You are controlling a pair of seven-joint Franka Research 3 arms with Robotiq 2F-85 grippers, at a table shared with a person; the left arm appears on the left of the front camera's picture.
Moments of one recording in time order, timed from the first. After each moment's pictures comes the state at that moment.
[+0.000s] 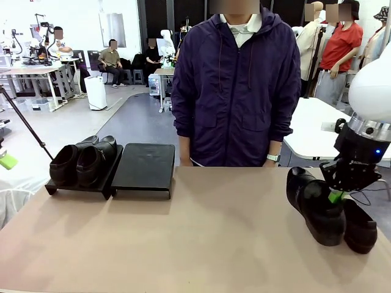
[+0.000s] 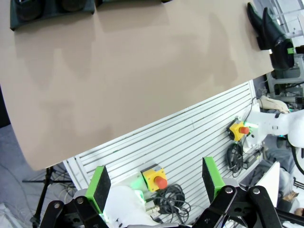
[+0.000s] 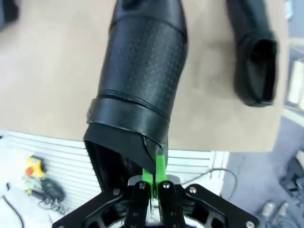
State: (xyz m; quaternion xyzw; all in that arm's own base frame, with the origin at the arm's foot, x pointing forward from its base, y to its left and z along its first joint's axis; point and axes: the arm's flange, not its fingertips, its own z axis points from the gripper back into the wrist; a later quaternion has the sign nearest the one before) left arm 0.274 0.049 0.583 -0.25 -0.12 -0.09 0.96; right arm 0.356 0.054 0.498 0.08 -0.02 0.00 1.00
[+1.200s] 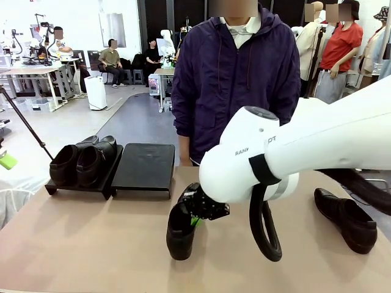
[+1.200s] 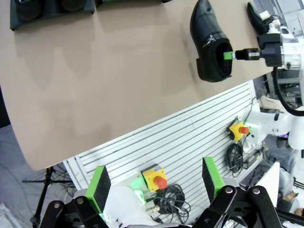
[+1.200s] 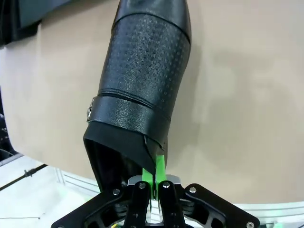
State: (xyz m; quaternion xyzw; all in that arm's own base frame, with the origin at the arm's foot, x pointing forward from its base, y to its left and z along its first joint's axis) left arm 0.274 0.049 0.583 -0.25 -0.12 -0.09 0.96; right arm 0.365 0.337 0.380 0.18 -0.06 -0.04 0.98
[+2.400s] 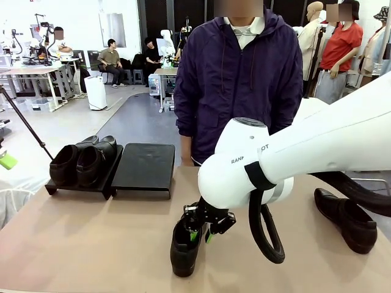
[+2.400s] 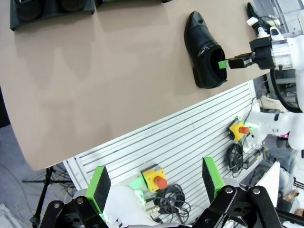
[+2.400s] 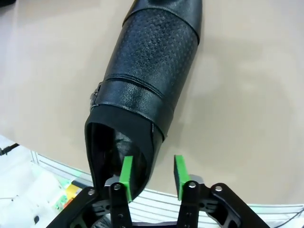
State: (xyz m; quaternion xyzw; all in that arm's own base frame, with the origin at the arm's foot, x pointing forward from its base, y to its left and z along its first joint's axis) left arm 0.274 0.049 0.583 -0.25 -0.12 -0.09 0.96; right arm 0.364 0.331 0.361 0.14 -0.02 0.02 0.99
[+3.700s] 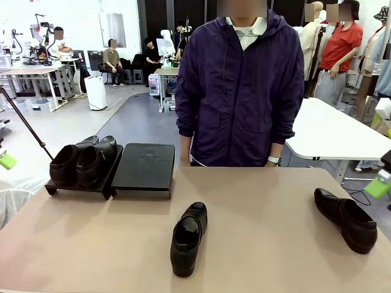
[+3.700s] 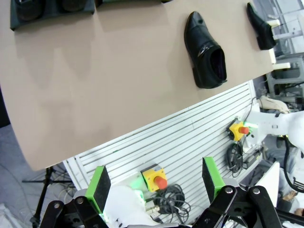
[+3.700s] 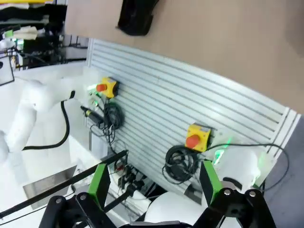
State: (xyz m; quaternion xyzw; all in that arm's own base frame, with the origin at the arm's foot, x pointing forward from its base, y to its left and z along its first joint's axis) left arm 0.274 0.050 0.583 -0.25 -0.12 -0.09 0.96; right arm 0.225 0.000 0.571 0.31 0.01 0.11 0.94
